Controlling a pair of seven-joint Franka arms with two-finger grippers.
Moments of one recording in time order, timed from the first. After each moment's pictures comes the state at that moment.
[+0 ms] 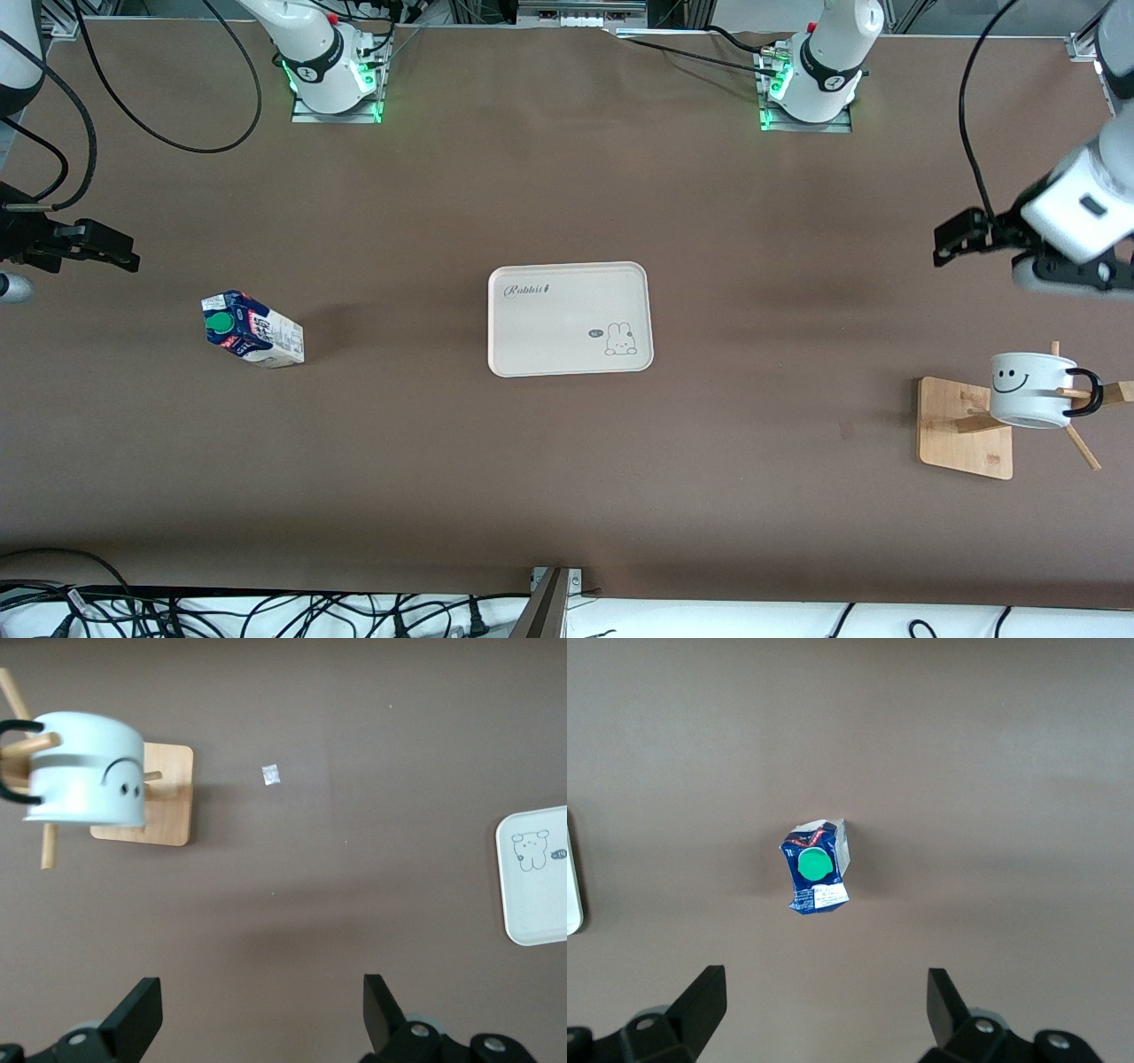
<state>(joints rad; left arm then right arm) 0.02 0.01 -0.06 -1.66 0.02 1.70 0.04 -0.01 0.17 -0.05 -1.48 -0.03 1.61 -0.09</state>
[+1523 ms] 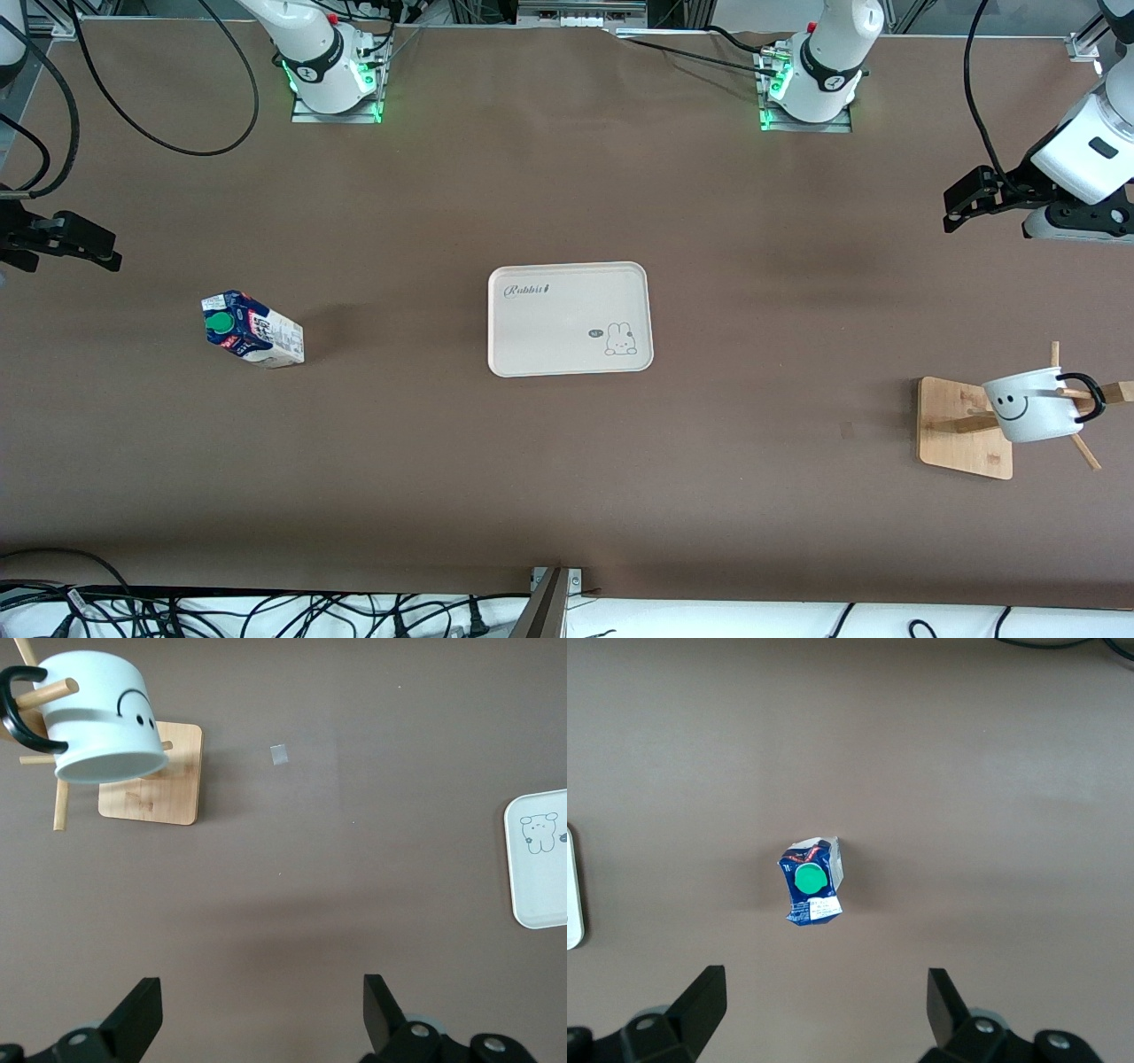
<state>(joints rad) 0.00 -0.07 -0.03 -1.75 0.02 1.71 0.05 -0.01 0.17 -0.05 -1.43 -0.04 1.61 -0.09</state>
